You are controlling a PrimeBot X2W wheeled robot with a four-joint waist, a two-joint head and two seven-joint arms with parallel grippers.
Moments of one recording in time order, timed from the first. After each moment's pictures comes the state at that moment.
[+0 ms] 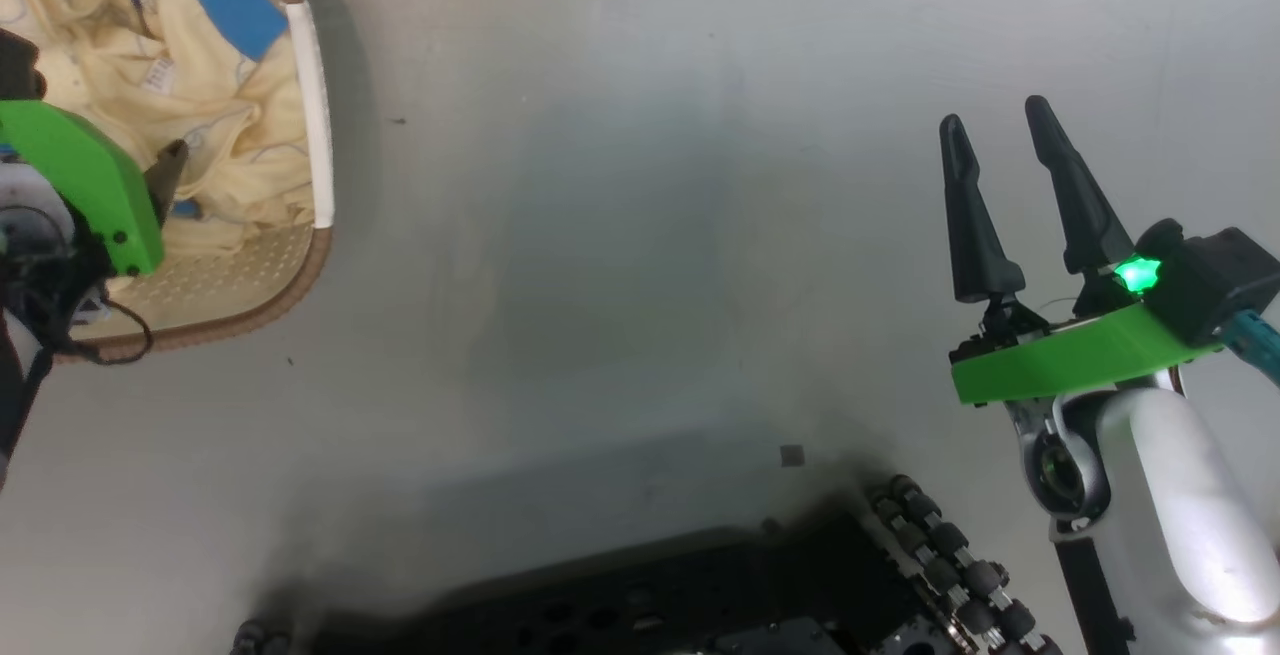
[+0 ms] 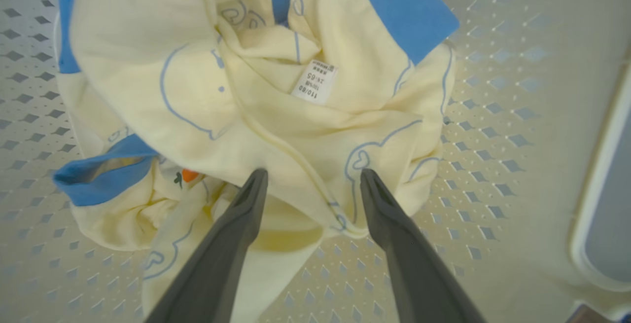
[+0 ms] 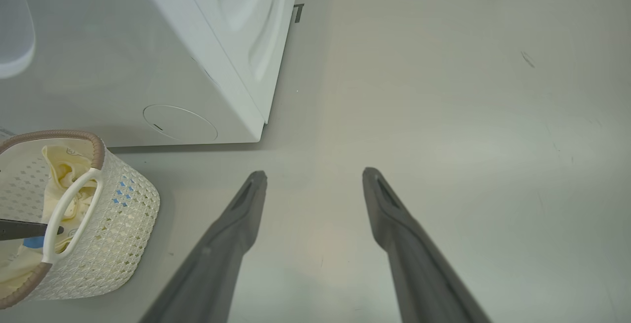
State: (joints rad) left arm -1.13 0.48 -0.93 1.02 -1.04 -0.13 0.25; right arm -0.31 -0.05 0.11 0.06 0.25 0.13 -0.26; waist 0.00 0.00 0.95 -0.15
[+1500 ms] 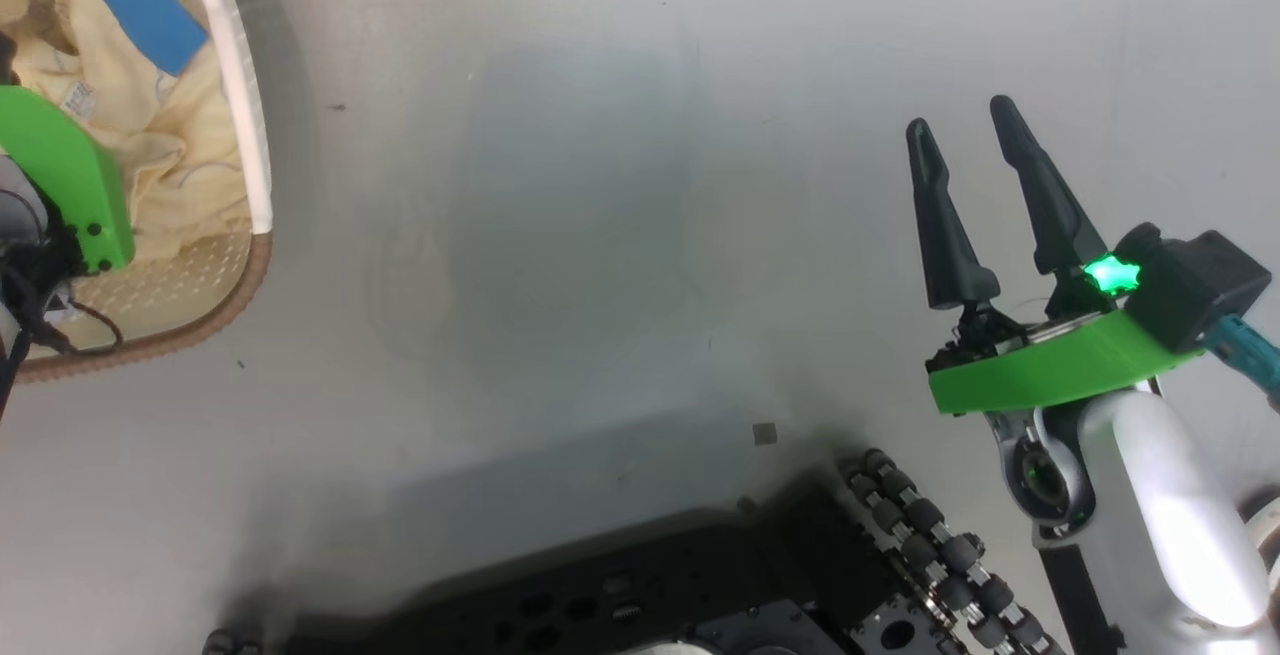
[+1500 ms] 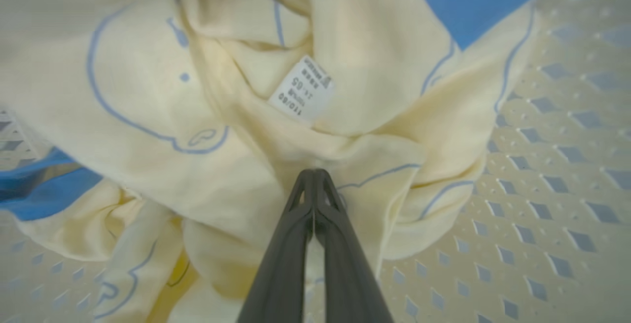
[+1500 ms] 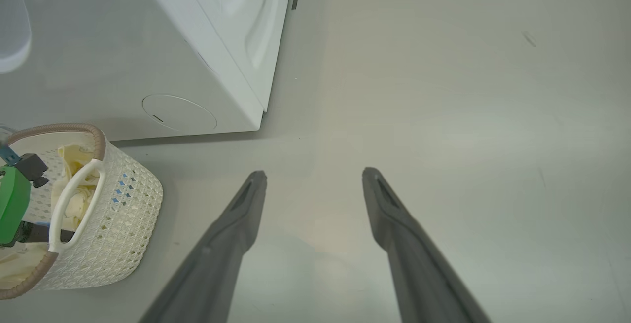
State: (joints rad) left arm -1.22 0.46 -1.06 1.18 -1.10 -0.13 0.33; right arm -0.31 -0.05 0.16 0.02 0.29 0.13 -0.26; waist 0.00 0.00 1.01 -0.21
